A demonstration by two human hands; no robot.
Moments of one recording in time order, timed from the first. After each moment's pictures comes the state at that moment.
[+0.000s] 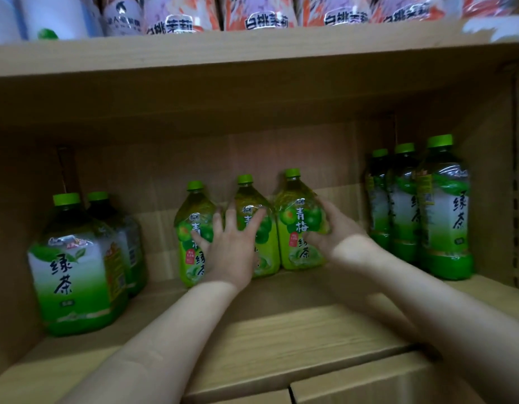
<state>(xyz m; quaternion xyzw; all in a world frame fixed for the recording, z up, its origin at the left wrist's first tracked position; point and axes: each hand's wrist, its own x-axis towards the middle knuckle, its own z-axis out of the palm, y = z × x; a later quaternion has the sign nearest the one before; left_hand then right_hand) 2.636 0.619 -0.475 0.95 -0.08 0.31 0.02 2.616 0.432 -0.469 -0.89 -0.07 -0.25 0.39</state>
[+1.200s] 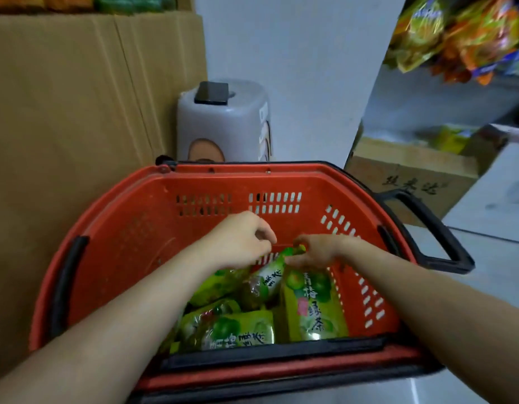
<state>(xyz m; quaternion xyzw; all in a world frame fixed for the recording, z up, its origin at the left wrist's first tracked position) 2.273 0.134 -0.724 0.69 -0.65 -0.26 0.18 2.113 0.028 -0.762 -0.83 0.46 0.20 0.25</state>
